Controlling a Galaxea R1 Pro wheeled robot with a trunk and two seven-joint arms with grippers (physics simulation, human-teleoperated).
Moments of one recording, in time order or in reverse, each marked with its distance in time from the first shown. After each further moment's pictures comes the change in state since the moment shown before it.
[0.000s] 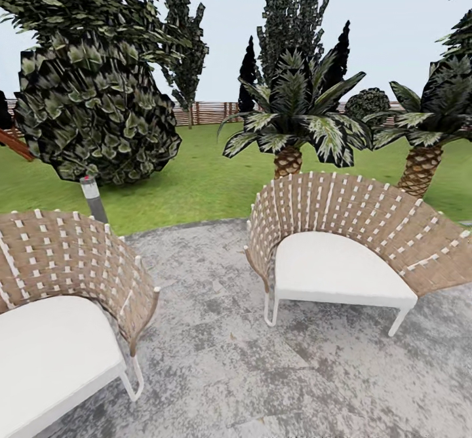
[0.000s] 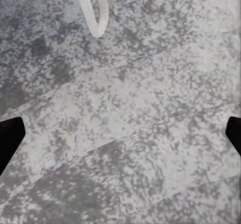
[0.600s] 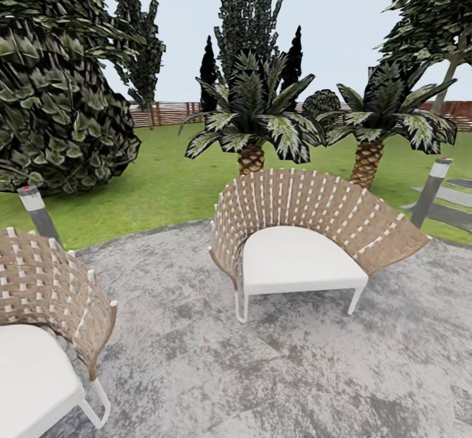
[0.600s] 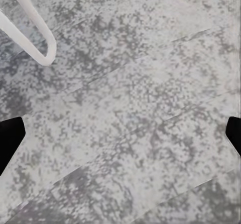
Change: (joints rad) left arm 0.000 0.000 0.000 0.000 0.002 0.000 0.000; right arm 0.000 -0.003 0.000 -0.001 0.000 0.000 0.000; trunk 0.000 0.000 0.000
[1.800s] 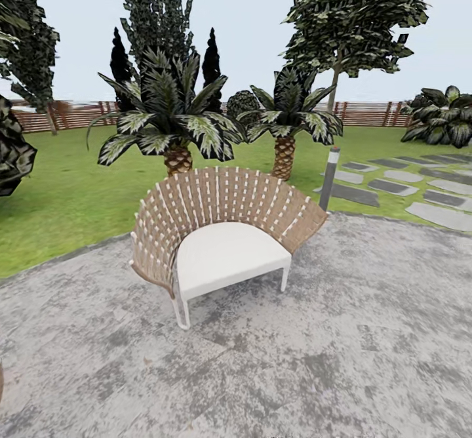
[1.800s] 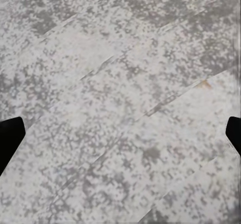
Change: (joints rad) left arm 0.000 0.001 0.003 0.000 0.002 0.000 0.001; right arm 0.000 0.000 0.000 0.006 0.002 0.000 0.001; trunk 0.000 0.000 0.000
